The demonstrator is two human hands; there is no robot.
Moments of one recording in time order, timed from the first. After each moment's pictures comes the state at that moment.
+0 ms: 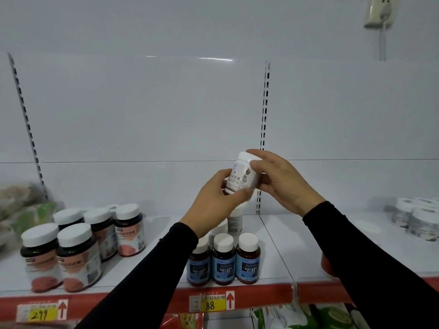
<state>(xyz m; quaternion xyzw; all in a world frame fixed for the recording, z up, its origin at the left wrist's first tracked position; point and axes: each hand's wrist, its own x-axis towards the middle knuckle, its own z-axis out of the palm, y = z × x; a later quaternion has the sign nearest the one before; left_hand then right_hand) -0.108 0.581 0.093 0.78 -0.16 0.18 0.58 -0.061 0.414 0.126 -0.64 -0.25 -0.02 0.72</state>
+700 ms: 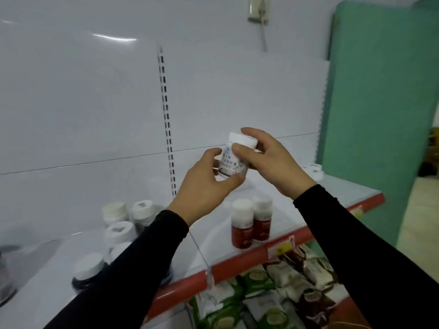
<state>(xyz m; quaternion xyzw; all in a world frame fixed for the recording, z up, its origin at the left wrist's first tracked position) -0.094 0.444 0.107 0.80 -0.30 0.17 0.49 -0.110 0.277 0.132 -0.77 -0.12 -0.27 0.57</state>
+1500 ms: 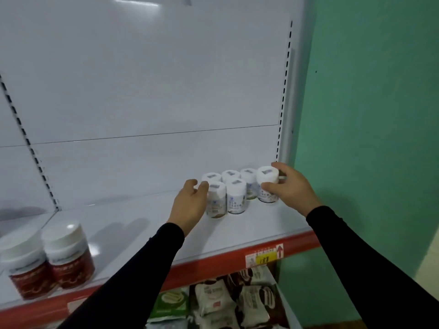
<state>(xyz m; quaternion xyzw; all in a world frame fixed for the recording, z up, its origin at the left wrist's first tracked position) 0.027 0.078 0.018 0.82 -0.02 0.10 0.56 0.036 -0.168 0.026 -0.84 -0.04 -0.22 0.50</state>
